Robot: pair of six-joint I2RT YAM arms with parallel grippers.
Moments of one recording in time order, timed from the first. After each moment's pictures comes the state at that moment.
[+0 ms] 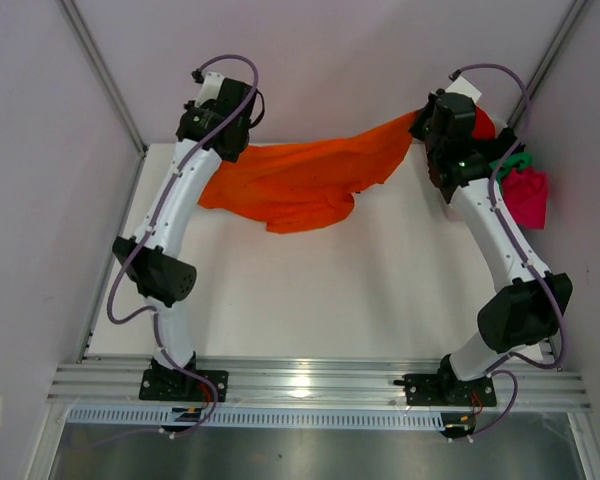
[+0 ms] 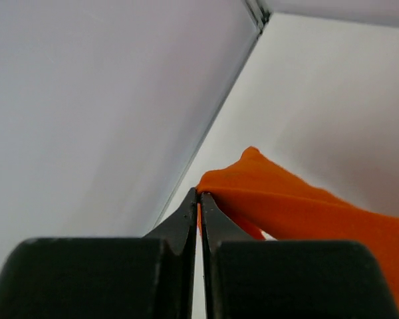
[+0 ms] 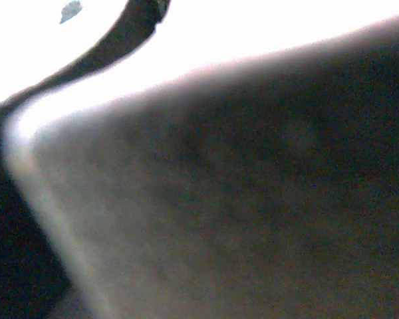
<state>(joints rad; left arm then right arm) -0.39 1.97 2.32 -1.24 -1.07 -0.25 0.25 1.60 1.63 -0.17 0.31 0.42</state>
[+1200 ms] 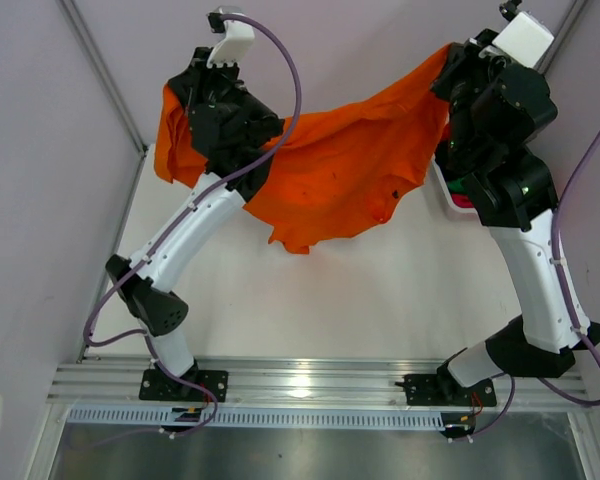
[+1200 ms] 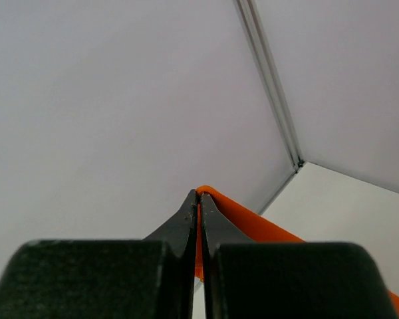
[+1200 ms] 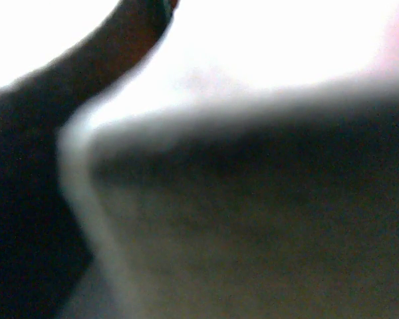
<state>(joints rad) -0.67 1.77 2.05 0.78 -1.43 1.49 0.59 1.49 2.23 -0.40 0.70 0.14</state>
